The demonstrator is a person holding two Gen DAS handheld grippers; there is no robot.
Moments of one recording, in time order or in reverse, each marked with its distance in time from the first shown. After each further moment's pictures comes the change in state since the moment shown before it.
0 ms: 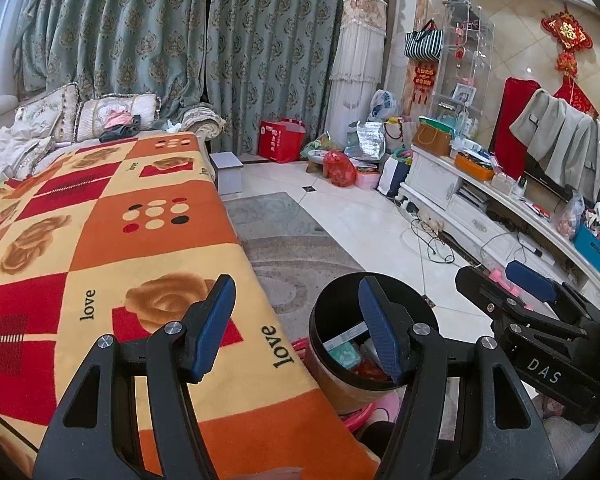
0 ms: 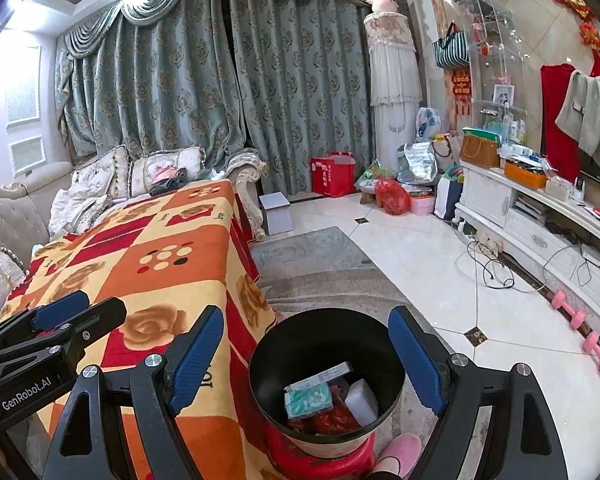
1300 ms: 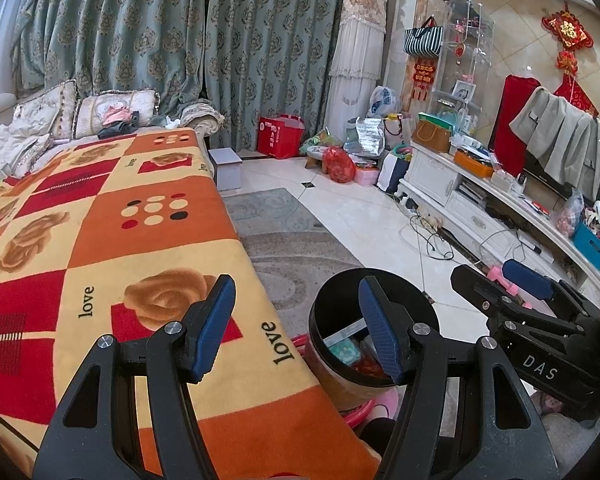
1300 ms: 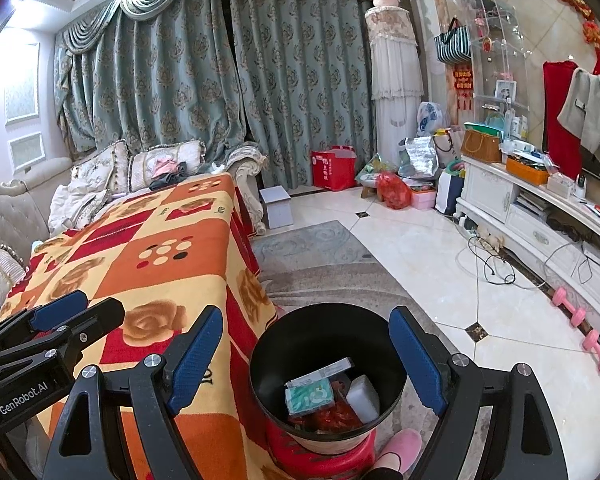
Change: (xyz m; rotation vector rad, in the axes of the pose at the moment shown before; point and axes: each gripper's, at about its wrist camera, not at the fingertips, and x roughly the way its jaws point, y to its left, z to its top) left arm 0.001 -0.001 -0.004 -0.002 0.010 -0.003; right arm 0.005 -0.001 -0.002 0.000 0.018 0.002
